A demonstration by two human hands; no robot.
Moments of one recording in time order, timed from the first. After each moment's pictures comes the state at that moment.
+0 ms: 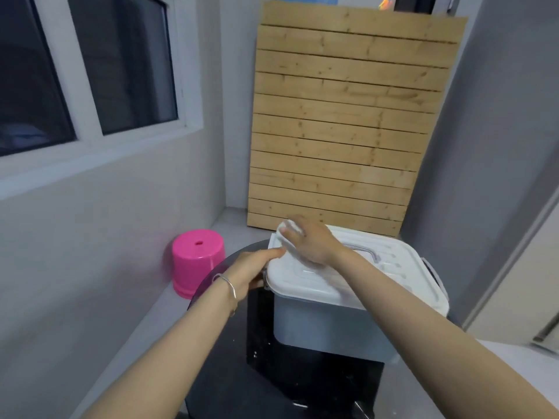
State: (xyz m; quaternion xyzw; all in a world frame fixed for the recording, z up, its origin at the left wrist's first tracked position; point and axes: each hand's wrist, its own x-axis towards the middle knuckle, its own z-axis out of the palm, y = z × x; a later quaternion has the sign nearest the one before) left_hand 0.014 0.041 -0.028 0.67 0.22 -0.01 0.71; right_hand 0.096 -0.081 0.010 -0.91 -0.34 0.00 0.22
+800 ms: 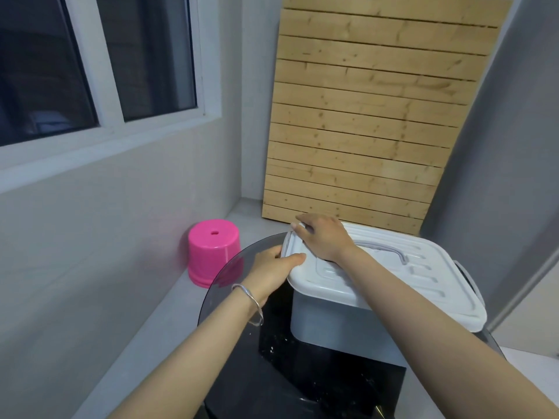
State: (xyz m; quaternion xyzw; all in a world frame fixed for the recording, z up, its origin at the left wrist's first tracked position) left_hand -0.002 0.038 -0.034 0.72 0.19 0.07 0.66; right_hand 0.122 -0.055 -0.018 -0.91 -0.35 -0.06 0.20
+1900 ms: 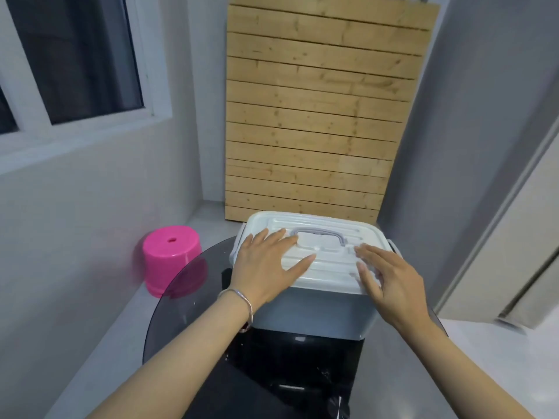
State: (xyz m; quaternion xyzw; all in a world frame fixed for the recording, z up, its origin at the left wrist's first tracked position) left_hand 0.031 -0.016 -0.040 0.97 0.00 0.20 0.14; right_hand 0.061 -0.245 -0.036 -0.92 -0.19 -0.25 0.22
